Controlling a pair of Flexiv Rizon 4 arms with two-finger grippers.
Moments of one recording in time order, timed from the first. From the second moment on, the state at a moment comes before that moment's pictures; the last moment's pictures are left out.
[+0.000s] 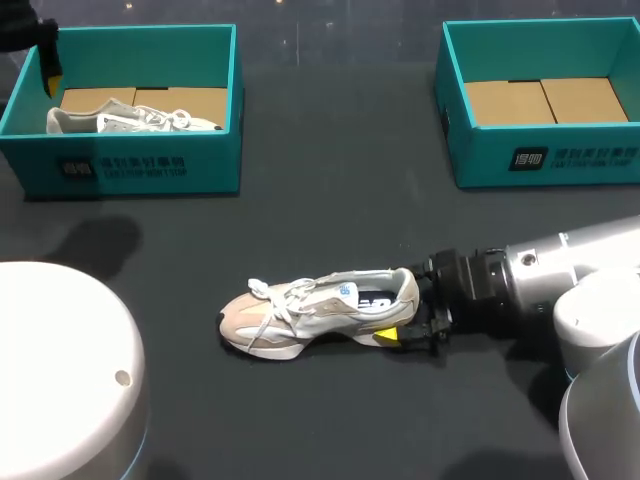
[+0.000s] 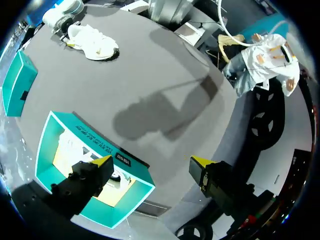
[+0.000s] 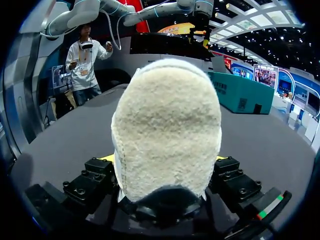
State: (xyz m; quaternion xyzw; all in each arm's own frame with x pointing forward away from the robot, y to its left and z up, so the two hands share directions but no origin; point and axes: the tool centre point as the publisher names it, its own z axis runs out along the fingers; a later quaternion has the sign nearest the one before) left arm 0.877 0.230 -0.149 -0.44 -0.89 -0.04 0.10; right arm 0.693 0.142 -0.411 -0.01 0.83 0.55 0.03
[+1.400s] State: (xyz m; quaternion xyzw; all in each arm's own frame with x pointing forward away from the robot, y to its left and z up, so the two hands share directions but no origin) left arm 0.746 0.069 -0.158 0.24 -0.97 -0.08 0.08; right arm 0.693 0.142 -0.411 -0.01 0.83 0.55 0.03
